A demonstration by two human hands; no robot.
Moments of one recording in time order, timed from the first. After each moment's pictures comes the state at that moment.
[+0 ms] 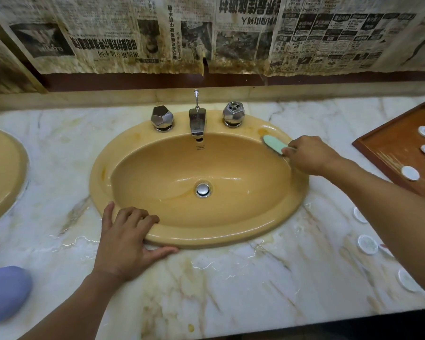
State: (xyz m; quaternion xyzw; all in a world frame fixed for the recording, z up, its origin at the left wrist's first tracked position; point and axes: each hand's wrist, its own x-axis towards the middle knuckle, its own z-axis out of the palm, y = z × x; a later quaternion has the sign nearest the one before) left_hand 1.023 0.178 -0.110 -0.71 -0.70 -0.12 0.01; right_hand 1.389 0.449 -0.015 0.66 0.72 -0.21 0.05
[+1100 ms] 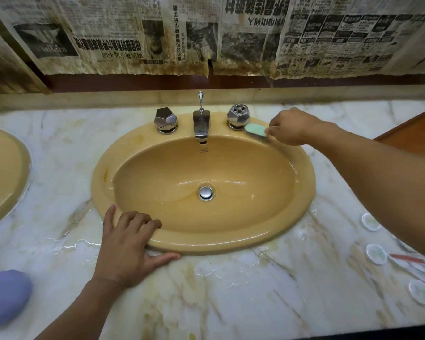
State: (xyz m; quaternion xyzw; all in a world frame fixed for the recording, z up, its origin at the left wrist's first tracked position) left_hand 1.025 0.178 -0.109 -0.71 -0.70 -0.12 0.01; right_hand 1.333 0.506 0.012 0.56 0.81 -0.13 0.11
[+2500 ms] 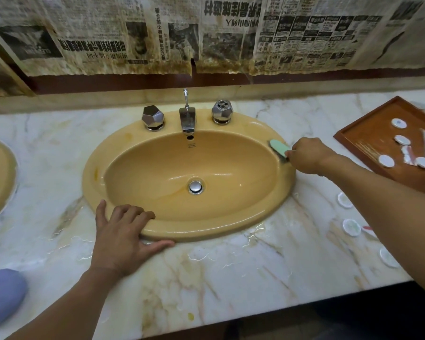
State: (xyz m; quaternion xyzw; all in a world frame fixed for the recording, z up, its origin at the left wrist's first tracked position) left_hand 1.024 0.177 -0.105 -0.71 -0.70 -0.10 0.00; right_hand 1.409 0.420 -0.004 0.71 0.68 -0.18 0.09
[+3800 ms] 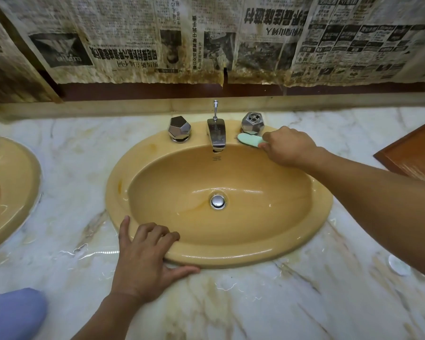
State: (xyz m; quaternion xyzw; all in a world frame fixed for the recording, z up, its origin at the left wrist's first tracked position) left_hand 1.017 0.180 -0.109 -0.71 -0.69 -0.13 -0.02; right_hand 1.287 0.480 -0.015 0.54 0.84 -0.04 0.10
